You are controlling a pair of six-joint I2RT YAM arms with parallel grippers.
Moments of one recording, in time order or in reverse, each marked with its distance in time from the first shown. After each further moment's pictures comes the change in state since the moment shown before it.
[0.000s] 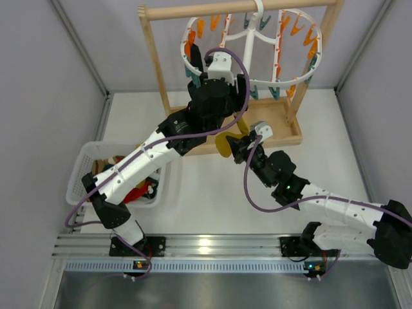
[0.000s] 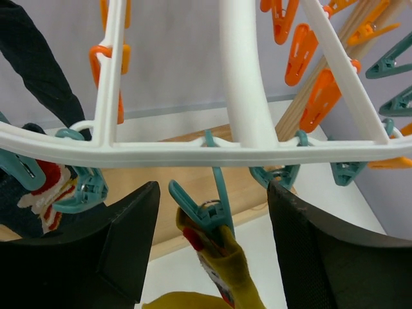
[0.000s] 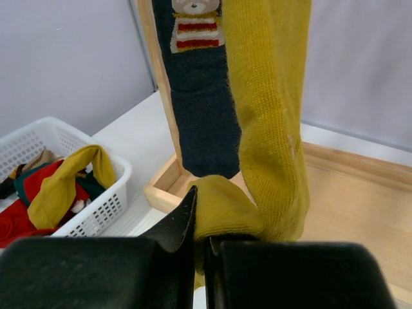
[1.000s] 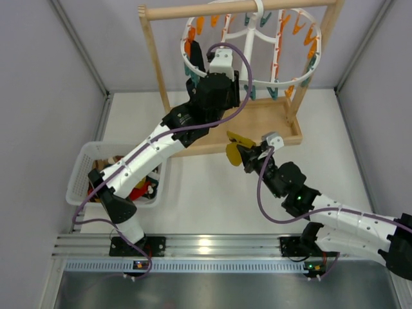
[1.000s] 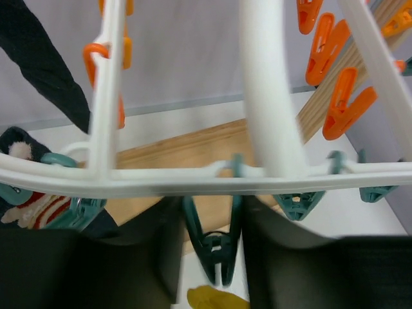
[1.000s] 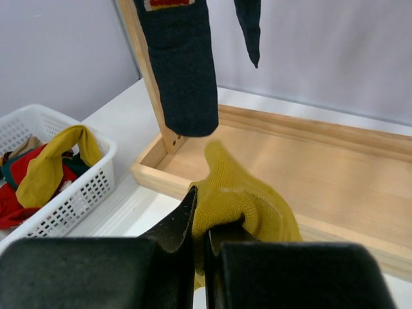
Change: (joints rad) left arm 0.077 0.064 0.039 -0.010 0.063 0.011; right arm 0.017 -0.159 -0.132 -0.046 0.061 0.012
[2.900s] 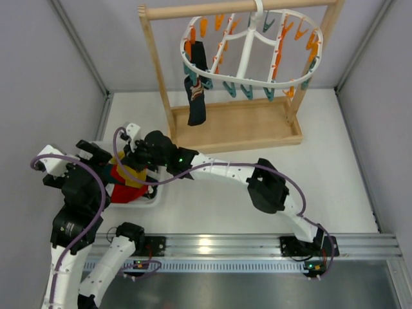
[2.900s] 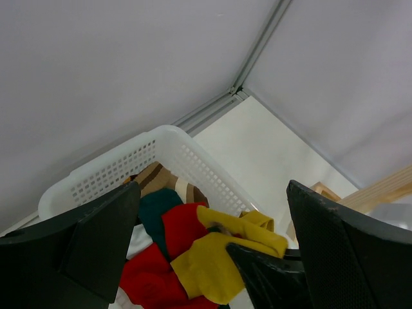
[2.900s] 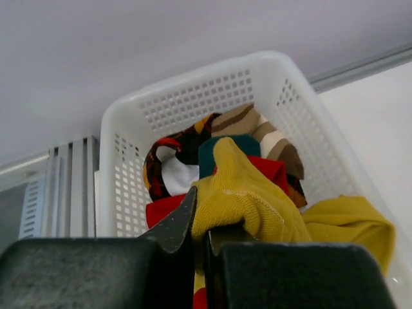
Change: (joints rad) left arm 0.603 -1.213 -0.904 -0.275 -0.392 -0.207; right arm 0.230 1.301 1.454 -0.425 -0.528 0.073
